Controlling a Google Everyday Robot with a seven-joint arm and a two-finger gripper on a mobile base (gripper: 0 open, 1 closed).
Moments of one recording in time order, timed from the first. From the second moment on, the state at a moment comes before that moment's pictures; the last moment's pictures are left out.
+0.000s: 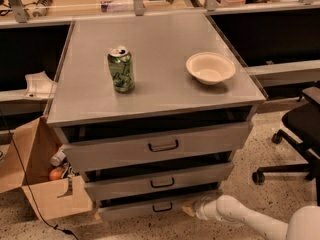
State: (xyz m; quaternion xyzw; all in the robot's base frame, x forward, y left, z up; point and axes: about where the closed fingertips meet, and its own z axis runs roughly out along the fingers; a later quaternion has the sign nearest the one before) arm 0.530 -0.150 0.174 -0.28 0.88 0.24 0.29
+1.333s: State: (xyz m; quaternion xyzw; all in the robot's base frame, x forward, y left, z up) arm 0.530 -0.150 0.174 -0.28 0.88 0.24 0.29
